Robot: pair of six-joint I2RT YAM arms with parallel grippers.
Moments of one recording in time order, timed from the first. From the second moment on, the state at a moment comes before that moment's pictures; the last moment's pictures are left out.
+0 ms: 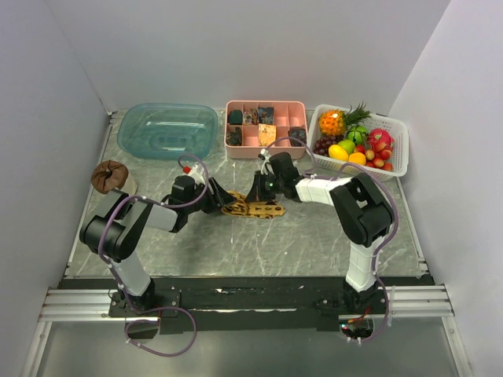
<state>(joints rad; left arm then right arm) -0.40 1.72 0.56 0.70 0.41 -0.86 0.54 1.90 1.06 0.08 -0.46 0.52</state>
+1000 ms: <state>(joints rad) -0.42 1.60 0.79 0.17 0.25 -0.62 0.62 1.93 1.15 0.06 -0.40 0.52</state>
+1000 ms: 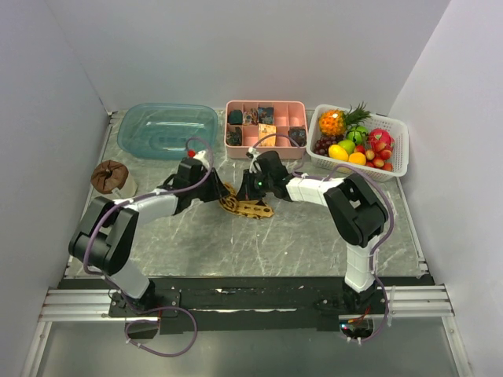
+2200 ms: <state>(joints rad) -0.82 1.81 1.25 -0.48 -0.57 -0.49 0.61 1.82 1.09 -0.04 -0.32 0.52</state>
